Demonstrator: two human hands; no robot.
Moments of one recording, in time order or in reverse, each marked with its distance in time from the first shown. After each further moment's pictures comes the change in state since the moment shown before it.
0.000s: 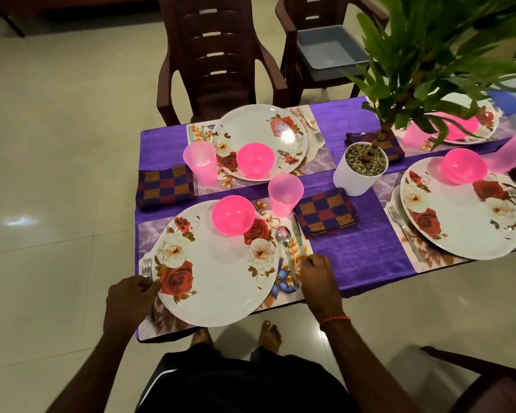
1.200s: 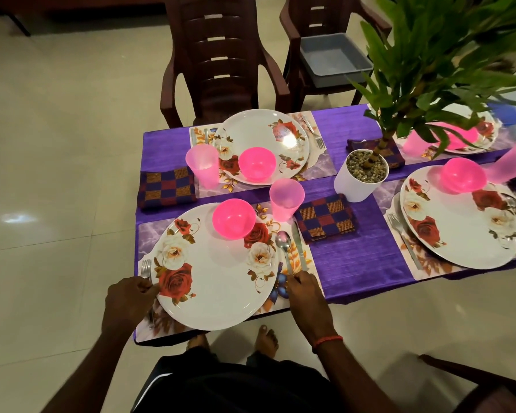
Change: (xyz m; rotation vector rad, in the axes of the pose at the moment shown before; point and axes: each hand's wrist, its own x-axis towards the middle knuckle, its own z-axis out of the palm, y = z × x) left_hand 0.000 0.005 -0.005 0.058 -0.048 0.033; right_hand -0.027 -0.018 0.015 0.191 0.009 -0.096
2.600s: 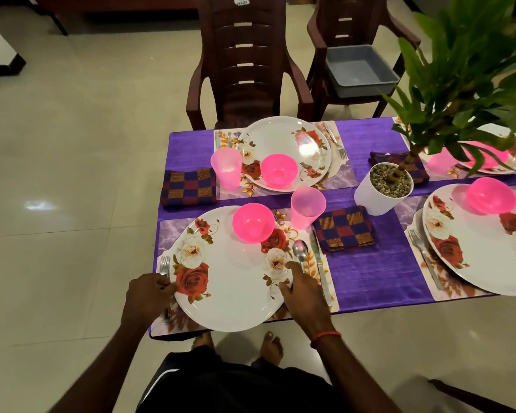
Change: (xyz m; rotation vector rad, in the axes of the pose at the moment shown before) left_hand -0.002 -0.001 0.001 -0.084 -0.056 -0.042; right_hand 0.033 -0.051 -0.033 0.391 -0.120 0.209
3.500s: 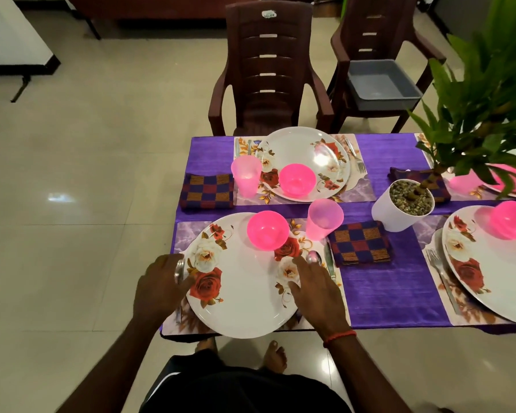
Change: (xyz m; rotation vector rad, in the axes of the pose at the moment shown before) left_hand -0.005 0.012 -0.016 0.134 0.130 0.211; right_hand 0.013 -0.021 -0.022 -0.329 0.080 -0.217
